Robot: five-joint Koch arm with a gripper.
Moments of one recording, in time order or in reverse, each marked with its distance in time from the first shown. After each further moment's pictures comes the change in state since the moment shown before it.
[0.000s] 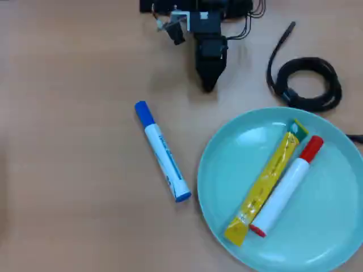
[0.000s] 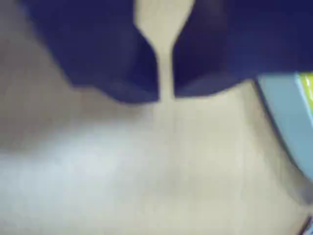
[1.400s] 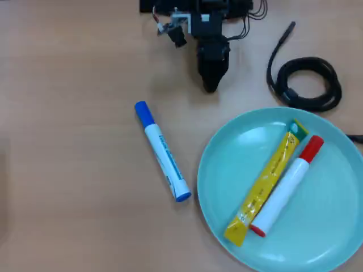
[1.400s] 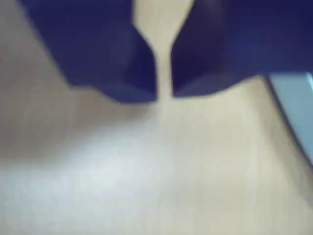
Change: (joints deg) arm -2.7 0.0 -13.5 14.8 -0.1
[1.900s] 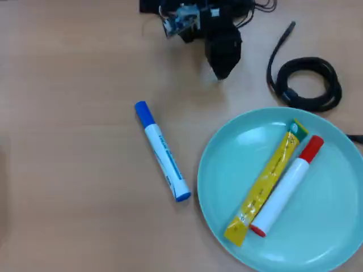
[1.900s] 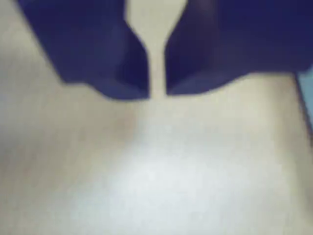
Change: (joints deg) arm -8.0 0.0 -20.1 29.4 0.1
